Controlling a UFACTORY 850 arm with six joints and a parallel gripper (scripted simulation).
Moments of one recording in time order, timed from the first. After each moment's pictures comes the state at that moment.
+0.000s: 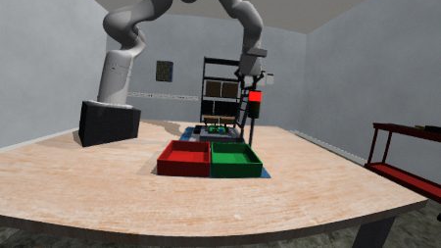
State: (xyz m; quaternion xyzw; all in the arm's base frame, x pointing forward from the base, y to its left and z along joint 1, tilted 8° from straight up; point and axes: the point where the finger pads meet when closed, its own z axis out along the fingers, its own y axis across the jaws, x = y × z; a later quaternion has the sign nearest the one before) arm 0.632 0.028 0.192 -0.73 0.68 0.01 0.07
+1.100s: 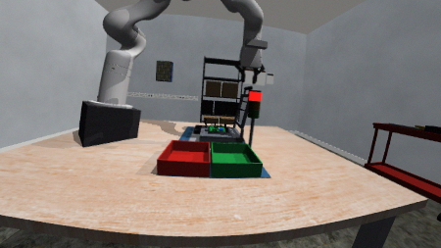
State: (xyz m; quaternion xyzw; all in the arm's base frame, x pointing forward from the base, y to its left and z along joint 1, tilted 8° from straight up) arm 0.629 0.024 0.226 -0.73 0.68 0.01 0.07
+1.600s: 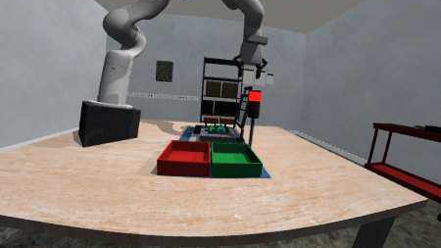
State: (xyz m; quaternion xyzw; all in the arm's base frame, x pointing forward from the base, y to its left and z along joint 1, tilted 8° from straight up) arm 0.627 0.022 0.245 -0.73 0.68 0.01 0.07
